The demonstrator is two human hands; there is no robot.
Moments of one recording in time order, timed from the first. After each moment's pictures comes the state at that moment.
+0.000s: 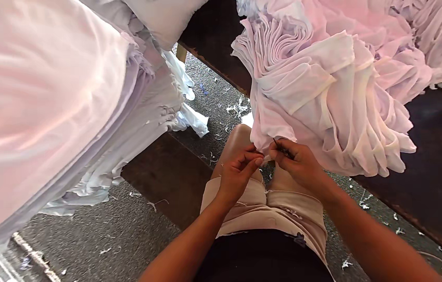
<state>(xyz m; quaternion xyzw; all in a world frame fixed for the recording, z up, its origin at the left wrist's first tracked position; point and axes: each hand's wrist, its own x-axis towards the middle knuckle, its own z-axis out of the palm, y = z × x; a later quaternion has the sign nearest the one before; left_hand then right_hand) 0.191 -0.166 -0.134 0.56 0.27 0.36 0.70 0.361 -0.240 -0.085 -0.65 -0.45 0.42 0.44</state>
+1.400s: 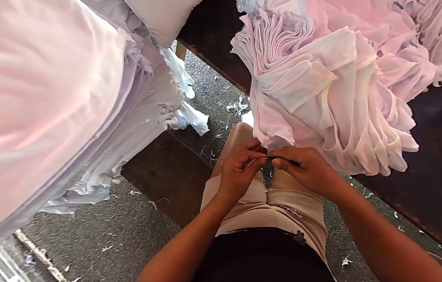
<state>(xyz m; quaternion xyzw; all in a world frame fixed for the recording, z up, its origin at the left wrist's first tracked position) 0.194 -0.163 -0.130 0.63 0.23 0.39 0.63 0.376 -0.255 -0.081 -0.63 -0.63 0.31 0.34</state>
